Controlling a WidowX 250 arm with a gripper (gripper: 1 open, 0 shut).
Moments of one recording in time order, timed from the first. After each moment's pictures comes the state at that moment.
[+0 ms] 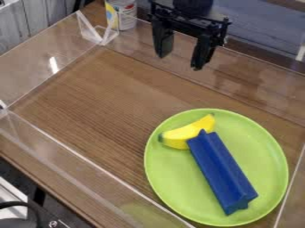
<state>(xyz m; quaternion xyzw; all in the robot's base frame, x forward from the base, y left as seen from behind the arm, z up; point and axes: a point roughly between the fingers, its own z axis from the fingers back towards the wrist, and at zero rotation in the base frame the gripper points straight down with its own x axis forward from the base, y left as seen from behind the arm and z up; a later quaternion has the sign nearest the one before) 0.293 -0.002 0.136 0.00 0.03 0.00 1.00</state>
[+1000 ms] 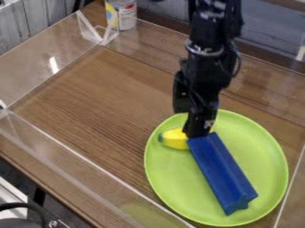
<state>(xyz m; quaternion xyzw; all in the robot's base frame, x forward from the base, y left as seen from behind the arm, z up) 0.262 -0.048 0.063 -0.01 0.05 -0.39 0.92</state>
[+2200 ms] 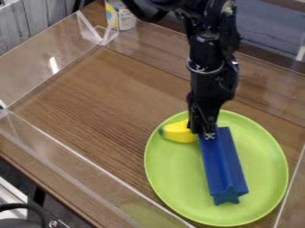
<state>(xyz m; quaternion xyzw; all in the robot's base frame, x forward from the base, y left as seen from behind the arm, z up) 0.268 -0.057 0.038 -0.01 -0.02 -0.44 0.90</state>
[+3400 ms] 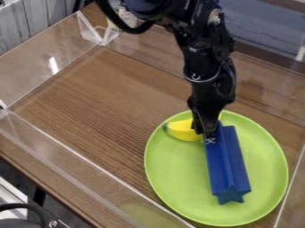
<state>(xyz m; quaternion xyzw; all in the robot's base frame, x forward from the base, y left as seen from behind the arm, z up) 0.262 -0.068 0.029 -0.03 -0.07 -0.46 0.88</state>
